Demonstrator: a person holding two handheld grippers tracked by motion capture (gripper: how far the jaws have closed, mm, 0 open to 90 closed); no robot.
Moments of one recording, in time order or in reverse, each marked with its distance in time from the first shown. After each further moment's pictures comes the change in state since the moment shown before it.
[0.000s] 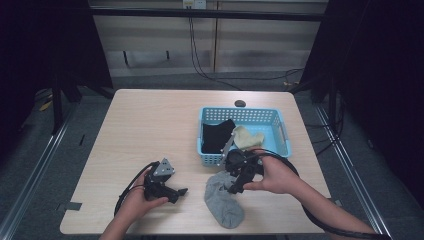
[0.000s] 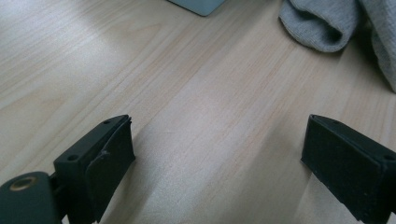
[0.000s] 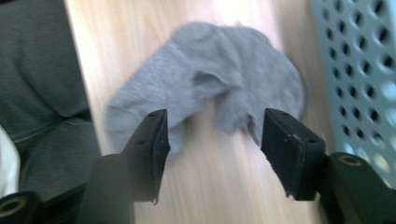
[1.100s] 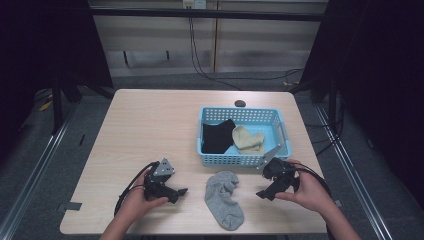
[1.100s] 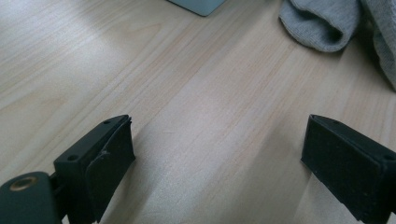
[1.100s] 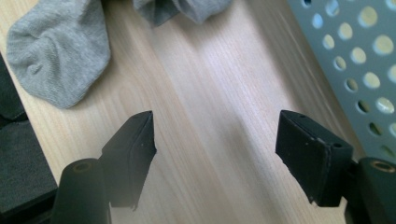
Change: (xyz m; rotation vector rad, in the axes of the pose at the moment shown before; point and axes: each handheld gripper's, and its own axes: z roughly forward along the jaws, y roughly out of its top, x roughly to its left) left arm 0.000 0.000 0.000 0.000 0.000 0.000; right arm -0.014 -0.109 0.015 -0.127 -0.101 0.221
